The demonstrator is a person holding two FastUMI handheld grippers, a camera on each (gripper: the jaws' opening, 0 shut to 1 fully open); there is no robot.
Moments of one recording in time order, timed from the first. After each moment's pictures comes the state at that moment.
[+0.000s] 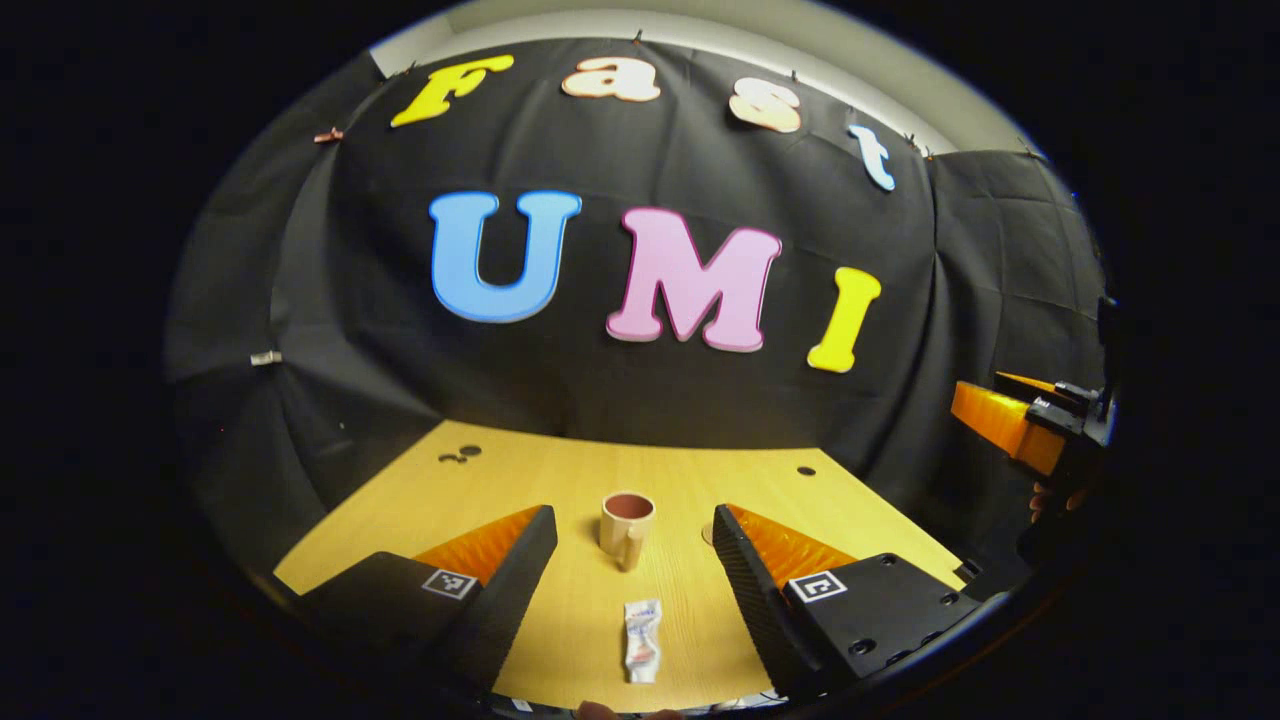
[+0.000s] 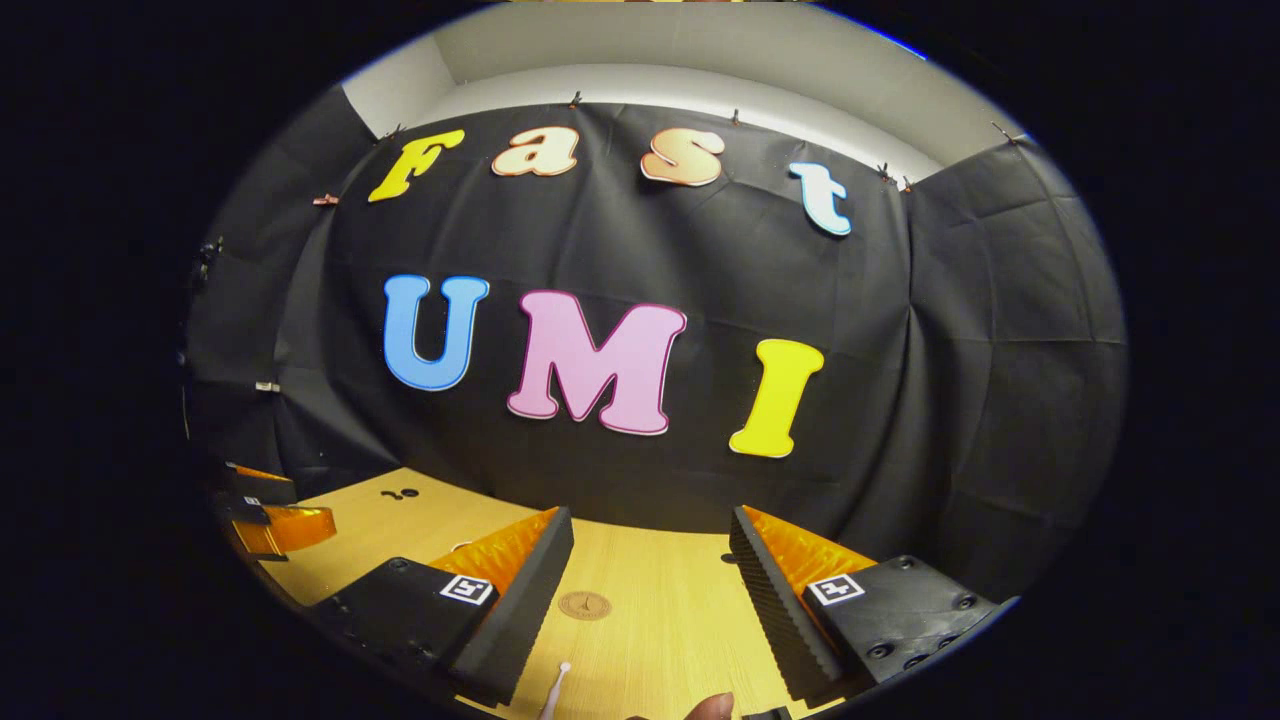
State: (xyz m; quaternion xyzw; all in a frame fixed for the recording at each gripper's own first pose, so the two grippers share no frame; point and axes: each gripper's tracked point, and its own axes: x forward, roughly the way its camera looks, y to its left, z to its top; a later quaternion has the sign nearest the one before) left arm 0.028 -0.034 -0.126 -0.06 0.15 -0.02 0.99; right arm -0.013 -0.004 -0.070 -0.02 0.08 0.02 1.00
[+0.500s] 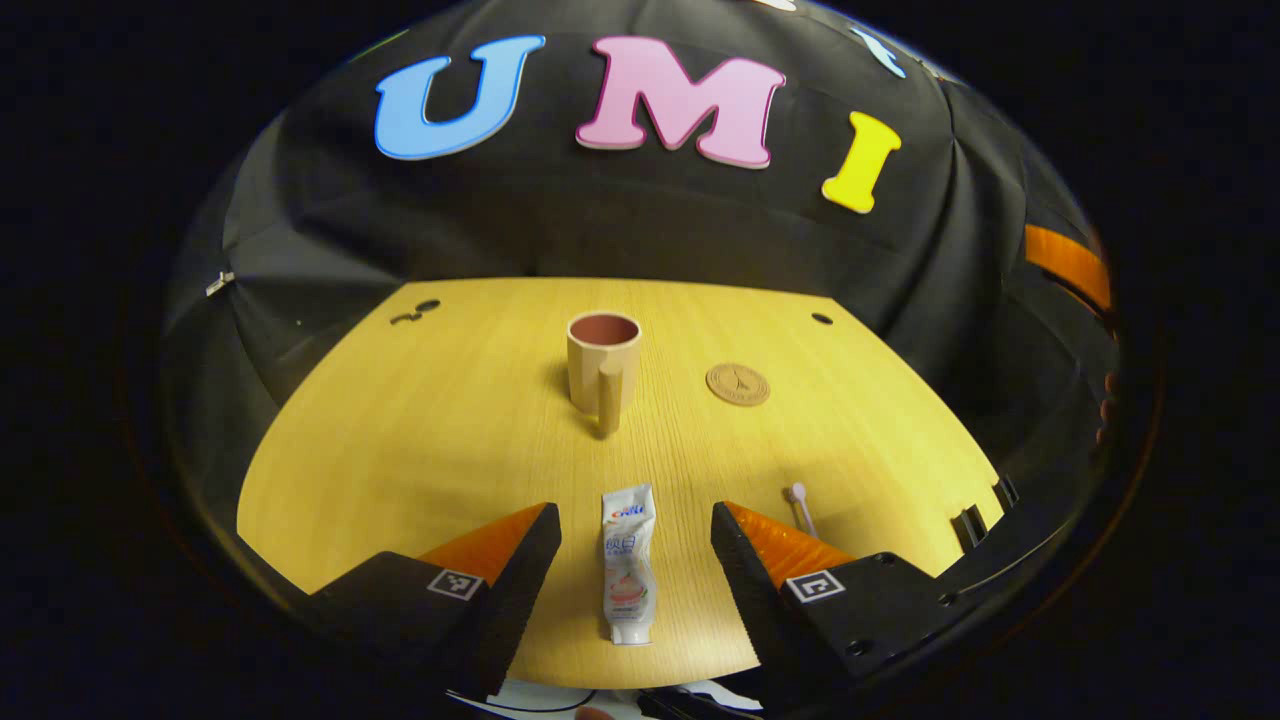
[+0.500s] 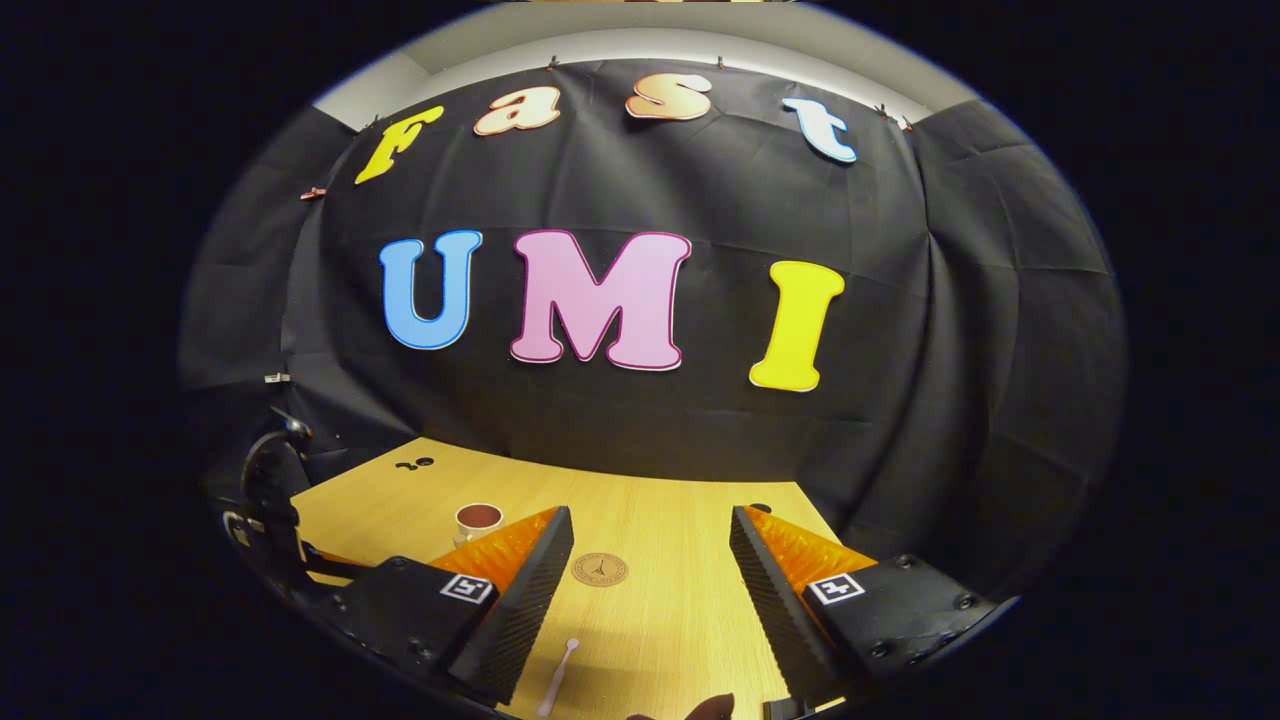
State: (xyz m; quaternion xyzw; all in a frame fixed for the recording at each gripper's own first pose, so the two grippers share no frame) left arm 0.051 -0.066 -0.306 -0.04 0.37 -0.04 0.93; right arm 0.010 -0.021 -0.139 0.02 0.16 0.04 0.99
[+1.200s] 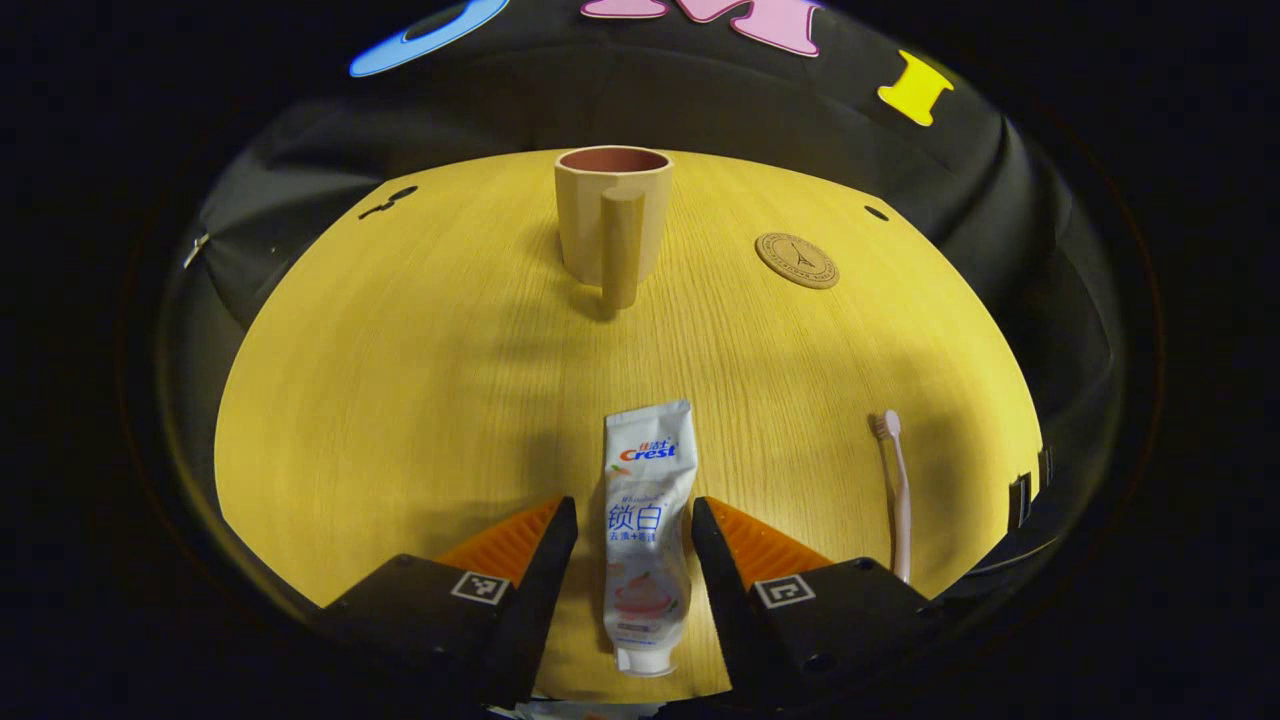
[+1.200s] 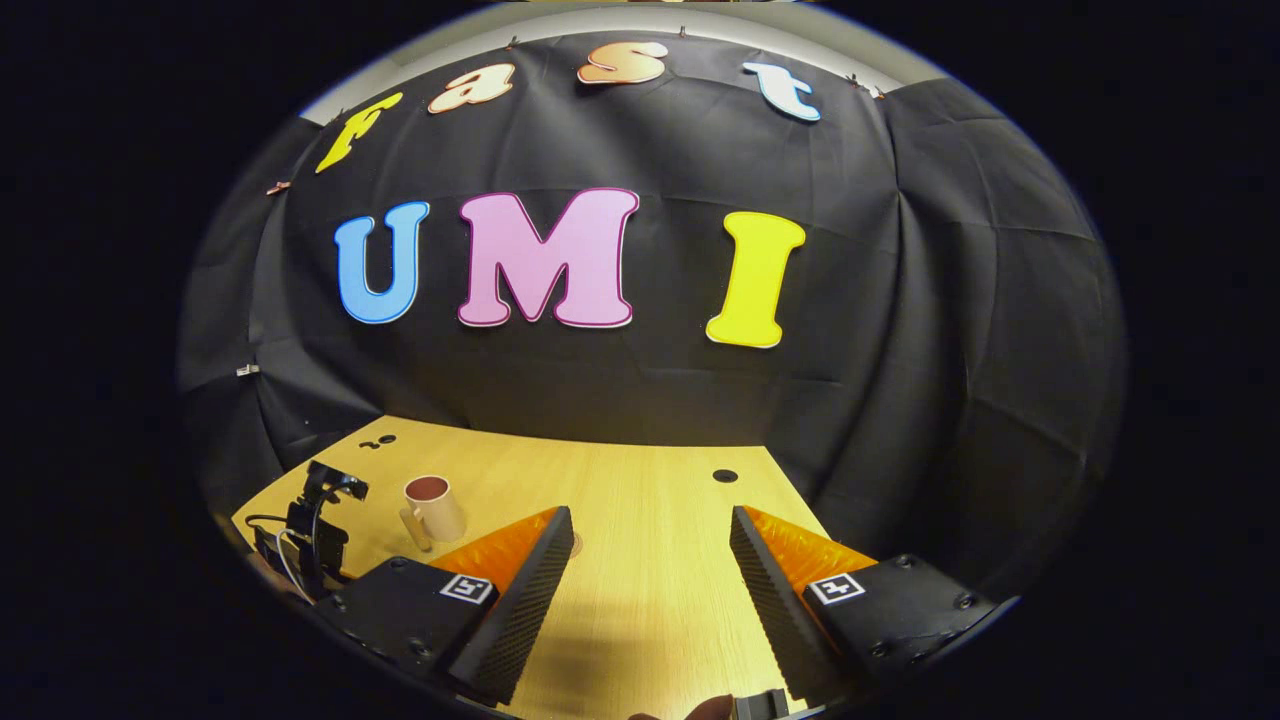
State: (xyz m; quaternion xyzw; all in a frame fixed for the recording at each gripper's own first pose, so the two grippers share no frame) left arm 0.066 -0.062 -0.410 -0.03 0.51 -0.02 0.86; right arm 0.017 -0.073 -0.189 0.03 0.21 0.01 0.98
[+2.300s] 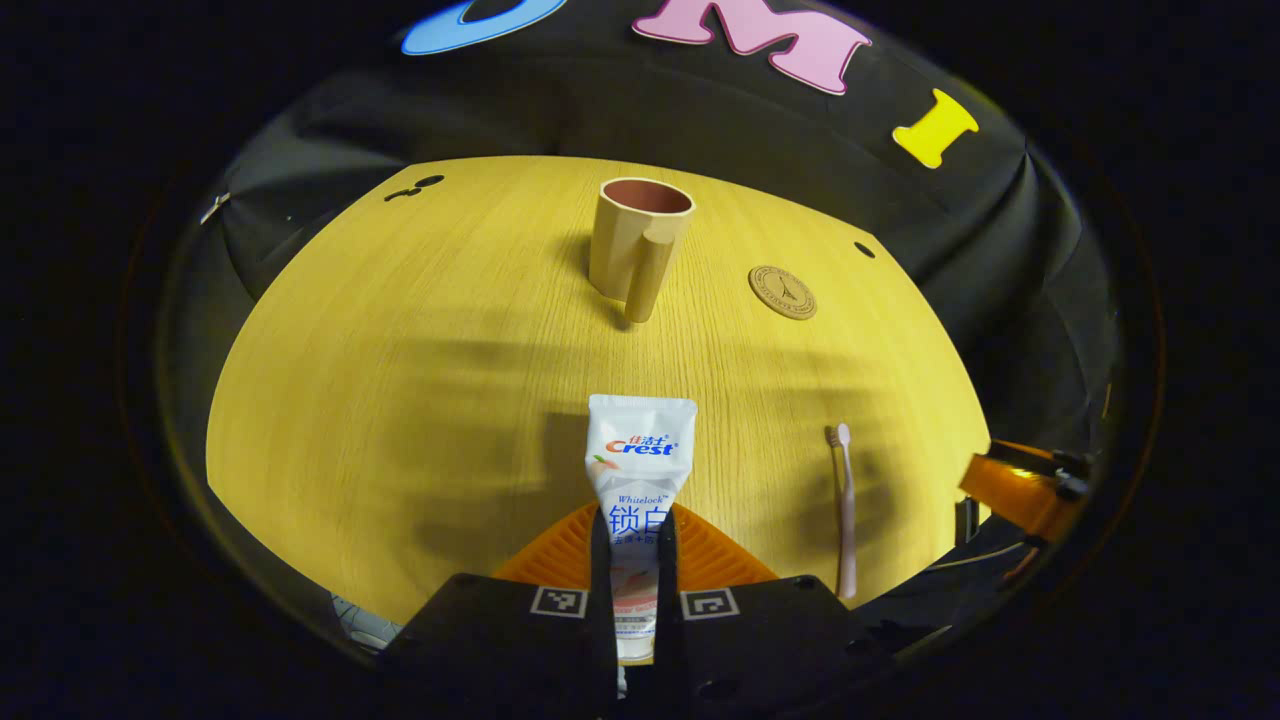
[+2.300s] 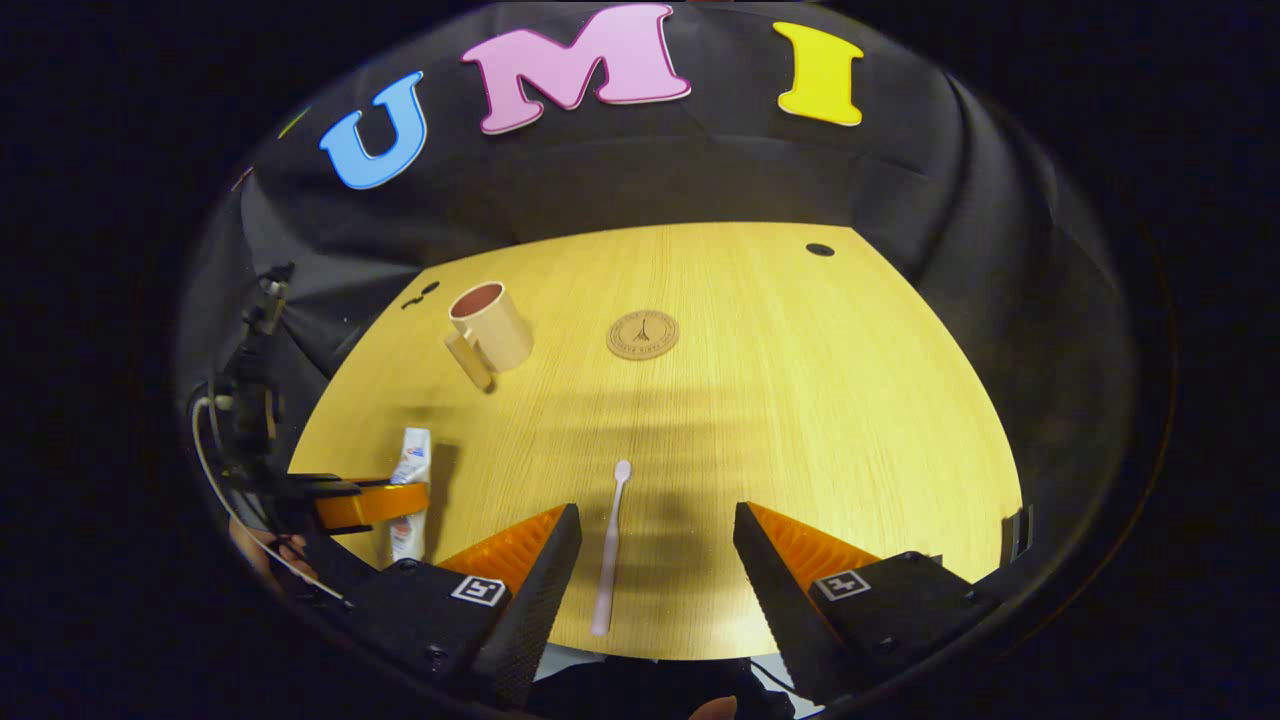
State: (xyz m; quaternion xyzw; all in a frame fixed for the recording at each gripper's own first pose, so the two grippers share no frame) left arm 0.053 -0.059 -0.368 -0.11 0.49 -0.03 0.86; right arm -0.072 0.045 -0.348 0.09 0.50 0.08 0.86
